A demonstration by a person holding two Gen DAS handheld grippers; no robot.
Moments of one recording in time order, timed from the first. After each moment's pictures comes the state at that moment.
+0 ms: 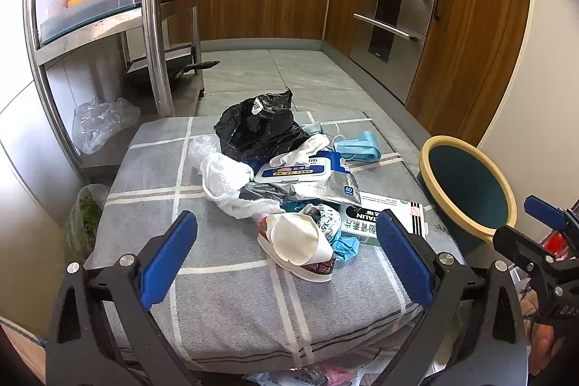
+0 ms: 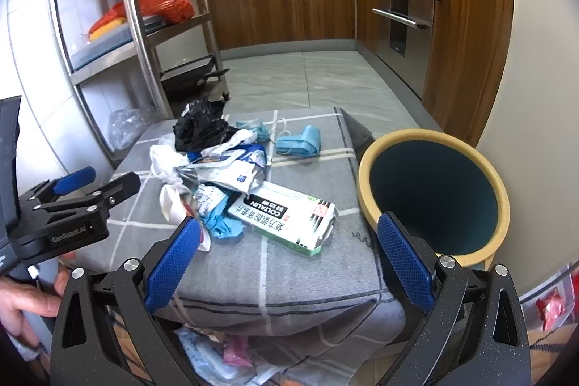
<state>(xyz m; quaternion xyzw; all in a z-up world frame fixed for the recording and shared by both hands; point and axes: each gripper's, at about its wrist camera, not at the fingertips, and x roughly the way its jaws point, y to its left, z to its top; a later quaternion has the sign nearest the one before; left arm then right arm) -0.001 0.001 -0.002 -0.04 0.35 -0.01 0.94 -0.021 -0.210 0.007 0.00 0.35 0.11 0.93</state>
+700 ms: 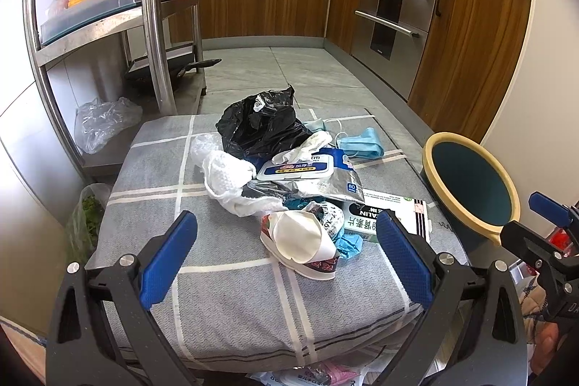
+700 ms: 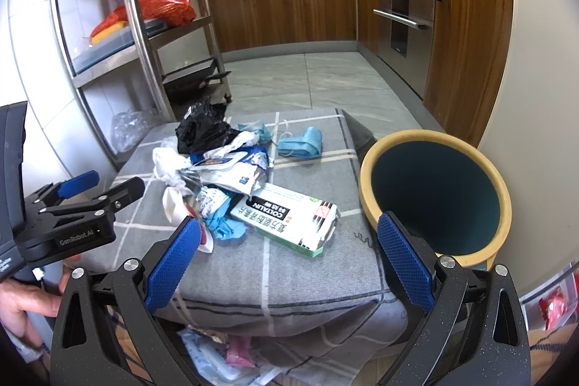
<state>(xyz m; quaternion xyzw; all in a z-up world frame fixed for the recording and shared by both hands) 0.001 0.000 -0.005 -0.03 0.36 -0.01 0.93 -0.022 -0.211 0.009 0.01 0.35 0.12 0.93</state>
